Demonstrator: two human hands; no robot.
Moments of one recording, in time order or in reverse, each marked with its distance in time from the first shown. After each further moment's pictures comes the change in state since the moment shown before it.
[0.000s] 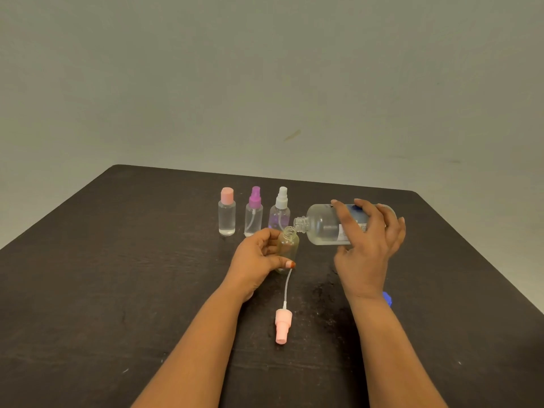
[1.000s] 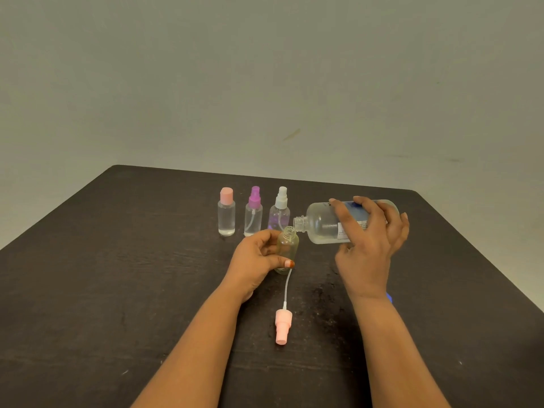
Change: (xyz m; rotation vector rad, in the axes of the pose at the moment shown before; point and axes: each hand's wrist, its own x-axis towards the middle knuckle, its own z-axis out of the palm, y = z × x) left_hand 0.000 0.000 0.000 -0.050 -0.007 -0.008; right_hand 0.004 -0.004 -0.006 -0.030 0.025 -0.012
